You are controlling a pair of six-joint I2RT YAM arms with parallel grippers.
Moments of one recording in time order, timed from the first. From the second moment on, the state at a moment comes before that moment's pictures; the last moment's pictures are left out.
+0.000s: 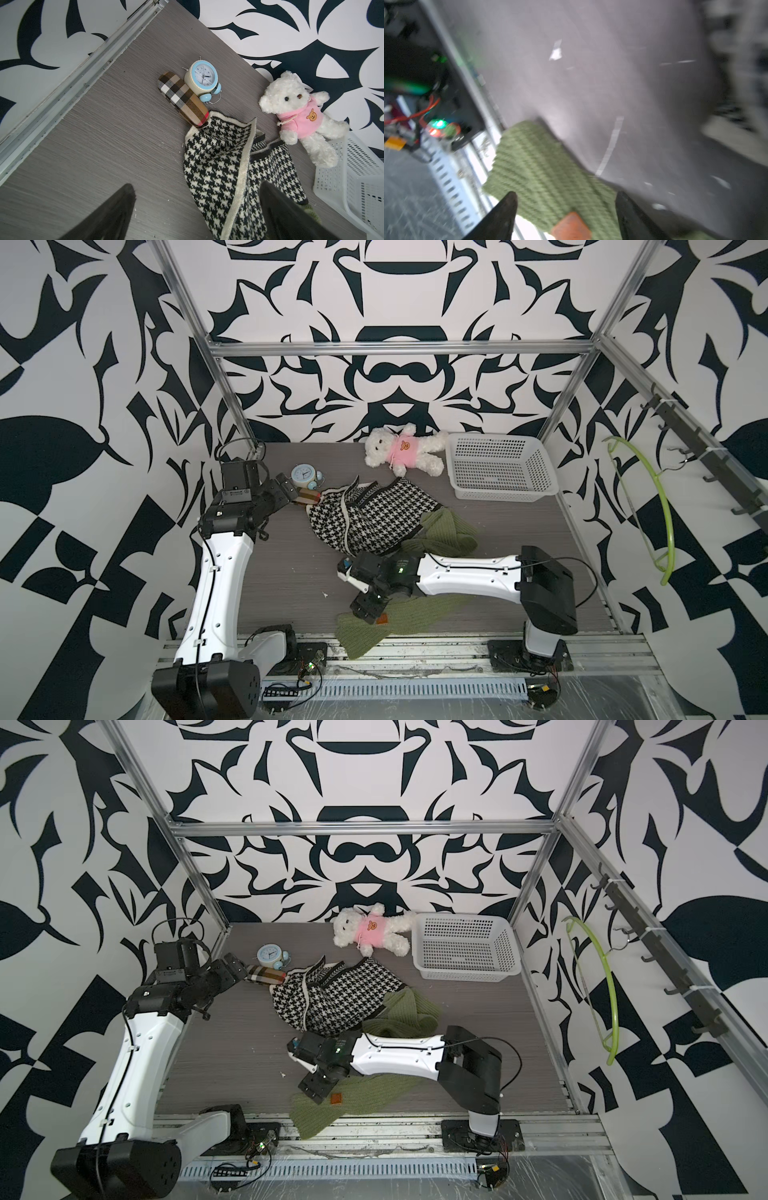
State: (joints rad) left arm 0.07 1.12 1.20 -0.82 0.04 -0.51; right arm 1.28 1.84 1.33 -0.63 -0.14 0.28
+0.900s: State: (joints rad) left arm 0.06 1.12 1.14 -0.80 0.17 -0.53; right arm 1.33 1.74 1.41 -0.79 0.00 0.20
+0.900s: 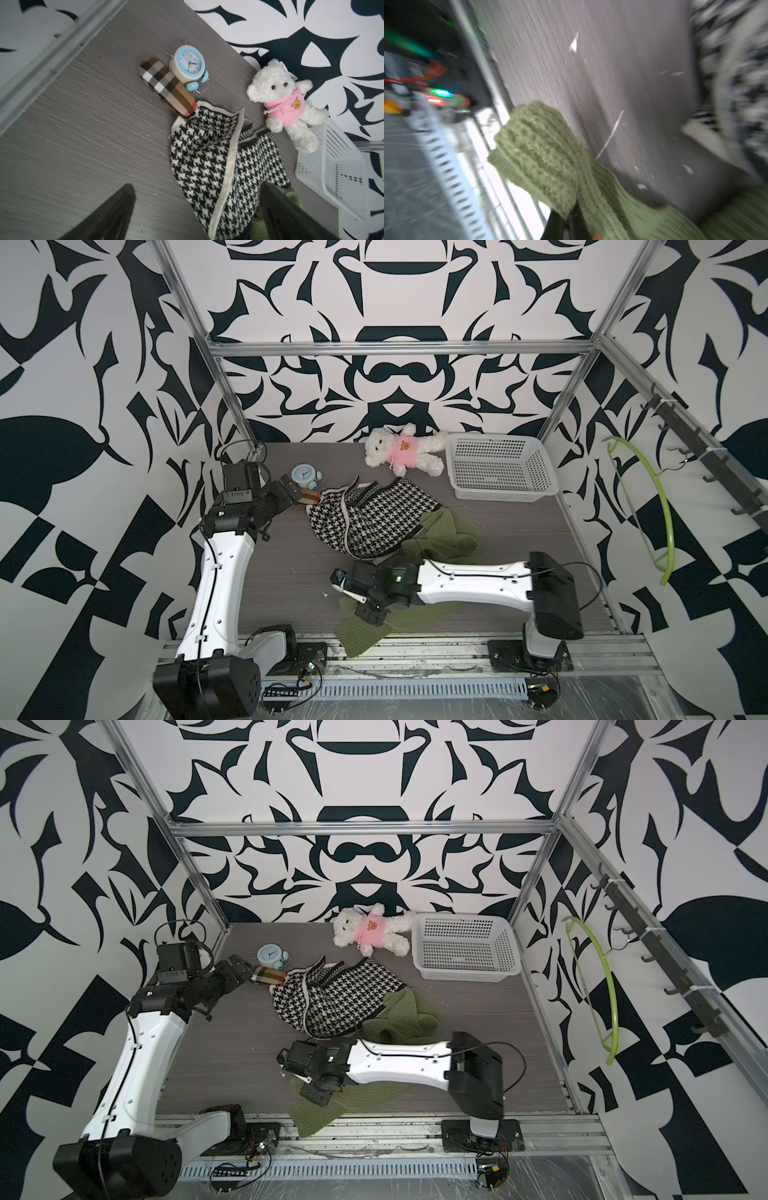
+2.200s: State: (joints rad) left arm -0.95 1.38 0.64 -0.46 0.30 -1.20; right arm 0.56 1.07 1.50 -1.37 0.74 0.26
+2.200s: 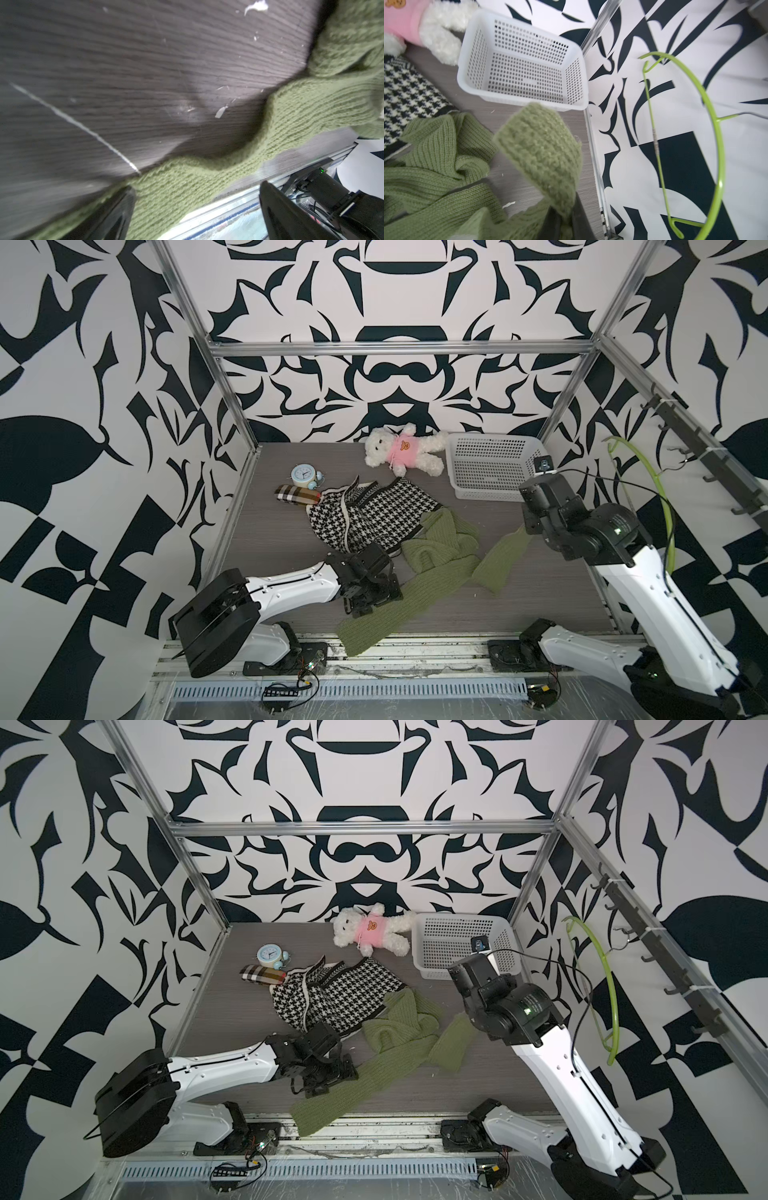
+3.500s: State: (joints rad) left arm -0.53 1.47 0.75 -0.68 0.41 -0.78; right arm 0.81 0.95 1.27 -1.24 0.13 0.42
